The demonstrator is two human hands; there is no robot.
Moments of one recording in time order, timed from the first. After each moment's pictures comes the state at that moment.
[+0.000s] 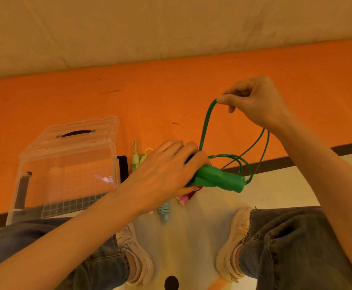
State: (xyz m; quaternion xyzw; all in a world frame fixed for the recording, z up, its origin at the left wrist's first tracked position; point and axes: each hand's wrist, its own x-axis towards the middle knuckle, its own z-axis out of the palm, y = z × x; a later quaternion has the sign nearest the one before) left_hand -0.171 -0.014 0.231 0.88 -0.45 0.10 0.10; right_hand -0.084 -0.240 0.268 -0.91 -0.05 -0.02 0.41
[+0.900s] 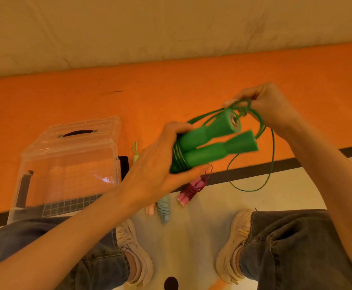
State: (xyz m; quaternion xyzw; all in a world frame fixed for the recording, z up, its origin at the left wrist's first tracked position) left_hand -0.178 -0.007 0.249 0.82 -0.29 0.05 0.49; right_hand -0.084 -0.248 0.267 -0.87 -0.01 0.03 0.48
